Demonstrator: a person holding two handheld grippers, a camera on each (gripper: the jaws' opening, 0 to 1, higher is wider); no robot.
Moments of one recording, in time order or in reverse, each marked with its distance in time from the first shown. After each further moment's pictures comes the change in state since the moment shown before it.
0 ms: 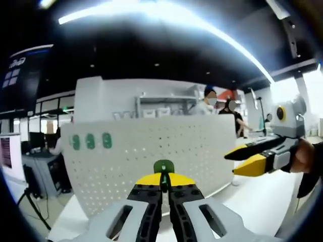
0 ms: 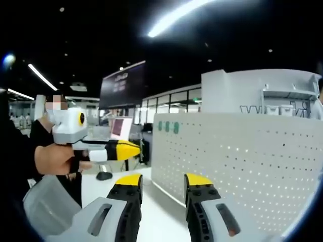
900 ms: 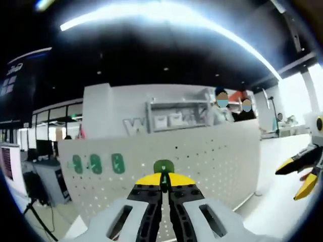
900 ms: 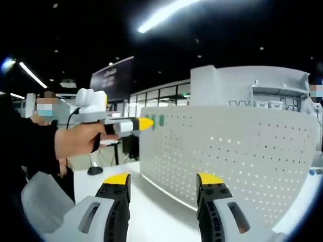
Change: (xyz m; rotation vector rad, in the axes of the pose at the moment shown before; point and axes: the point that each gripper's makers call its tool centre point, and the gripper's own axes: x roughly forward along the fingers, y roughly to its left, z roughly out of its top) left arm 0.084 0.056 0.030 0.028 -0.049 0.090; right arm -0.020 -0.023 -0.012 0.011 0.042 -0.090
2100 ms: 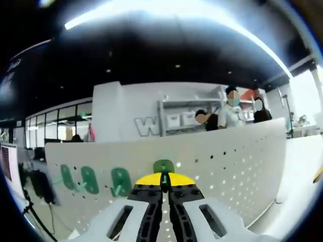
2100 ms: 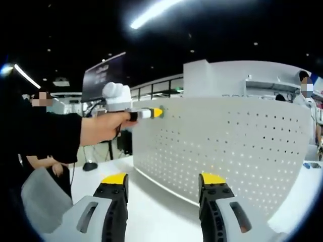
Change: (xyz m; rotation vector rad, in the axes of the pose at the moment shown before) left arm 0.069 0.029 -0.006 -0.006 0.004 0.102; right arm -0.012 -0.018 -0.018 0.029 0.050 -0.057
